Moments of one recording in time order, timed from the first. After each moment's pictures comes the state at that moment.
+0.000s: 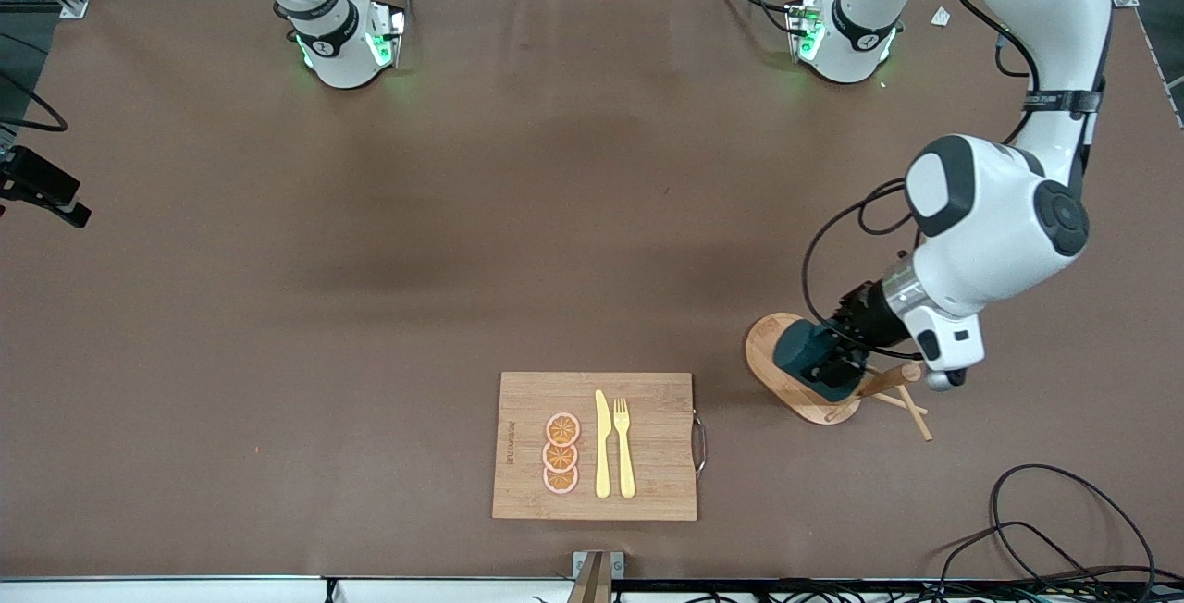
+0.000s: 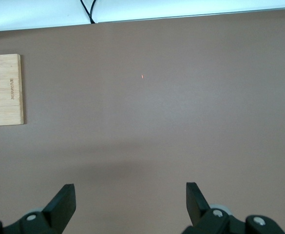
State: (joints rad) left arm -0.16 0.39 -0.13 -1.68 -0.35 2.31 -1.07; right arm -0.06 0.03 -0.02 -1.48 0.02 1.66 -0.02
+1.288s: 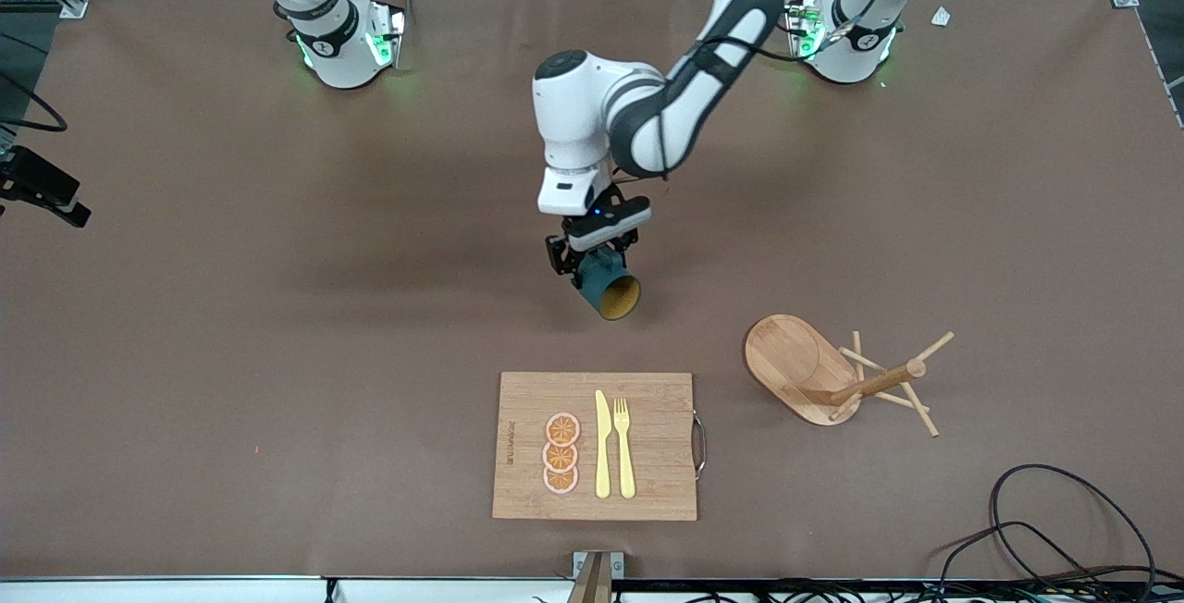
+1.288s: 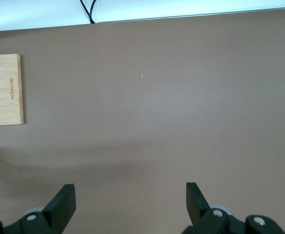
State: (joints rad) left arm -0.84 0.65 -0.12 -1.59 0.85 2.29 -1.98; right arm -0.06 0.03 -0.02 -1.48 0.02 1.66 -0.02
